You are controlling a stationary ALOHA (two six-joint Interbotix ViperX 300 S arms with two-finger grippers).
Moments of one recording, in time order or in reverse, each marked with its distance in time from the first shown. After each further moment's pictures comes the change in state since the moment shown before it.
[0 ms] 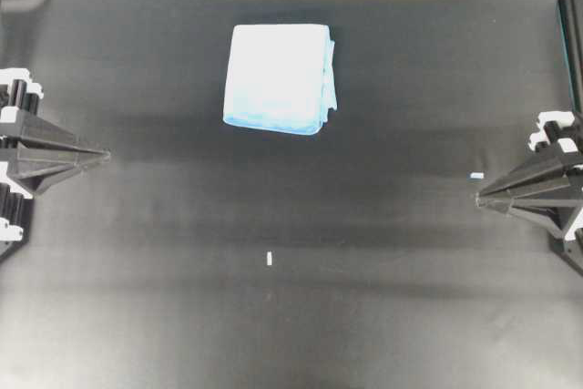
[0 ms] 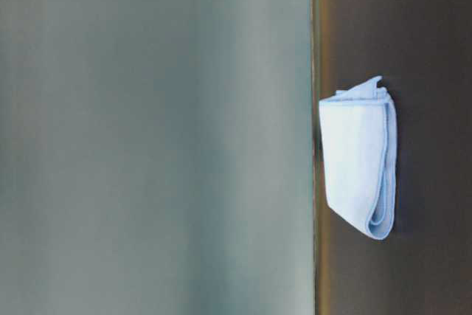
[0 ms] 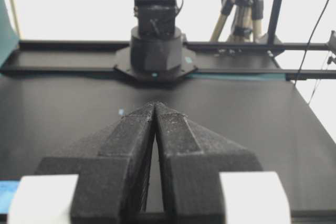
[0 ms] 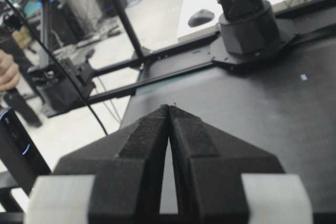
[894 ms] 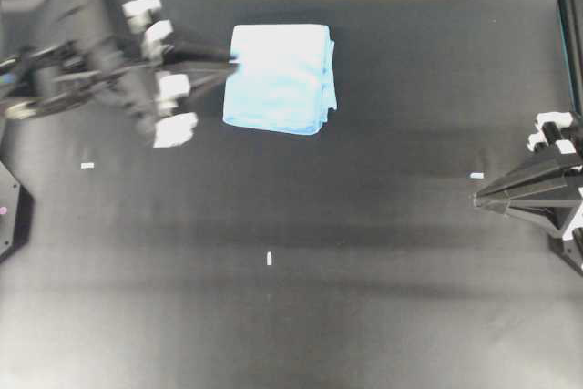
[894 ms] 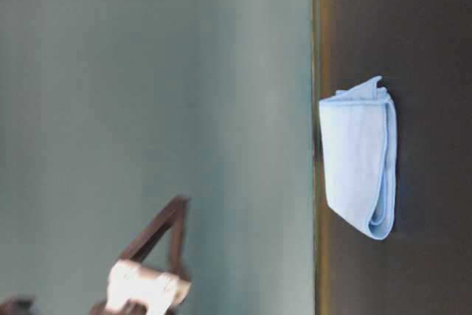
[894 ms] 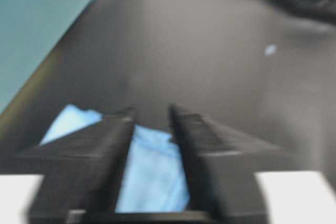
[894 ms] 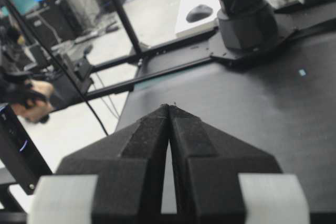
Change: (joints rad) left arm 0.356 0.753 -0.359 0.038 -0.058 -0.025; right arm 0.000 0.005 0.000 0.002 0.009 0.000
